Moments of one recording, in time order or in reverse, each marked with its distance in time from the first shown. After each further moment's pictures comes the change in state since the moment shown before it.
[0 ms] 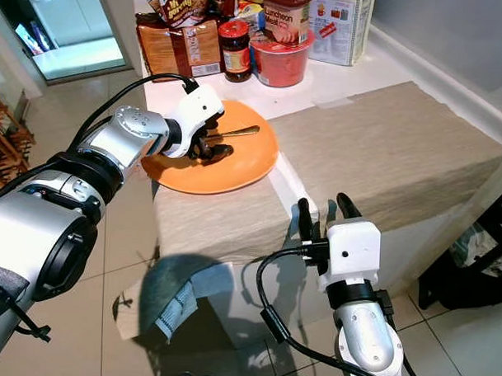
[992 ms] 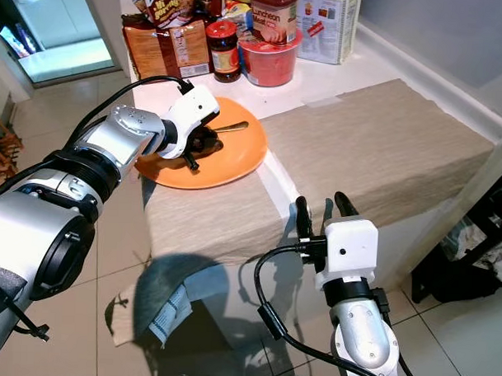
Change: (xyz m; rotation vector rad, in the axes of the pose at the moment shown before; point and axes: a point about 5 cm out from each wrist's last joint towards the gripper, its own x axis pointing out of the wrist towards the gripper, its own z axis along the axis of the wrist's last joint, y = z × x) left arm -0.003 0.003 -0.004 -0.019 0.054 -0.008; right arm 0.003 0.004 -0.002 0.020 0.004 0.001
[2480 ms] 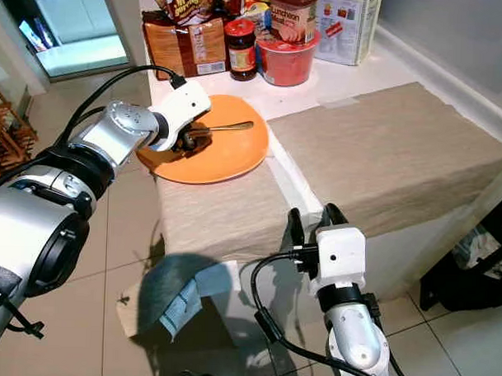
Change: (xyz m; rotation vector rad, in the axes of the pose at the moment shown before) left arm -0.007 0.016 -0.003 0.091 0.038 0.180; right arm -0.001 0.005 -0.017 0.001 0.042 0.021
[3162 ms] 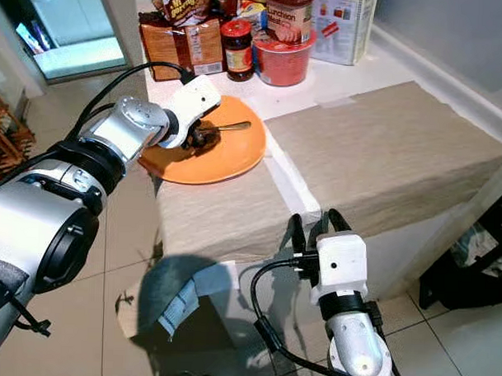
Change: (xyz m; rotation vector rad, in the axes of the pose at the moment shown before) left arm 0.004 -0.006 0.013 -0.038 0.006 -0.018; right arm -0.009 0.001 0.000 -0.015 0.009 -0.012
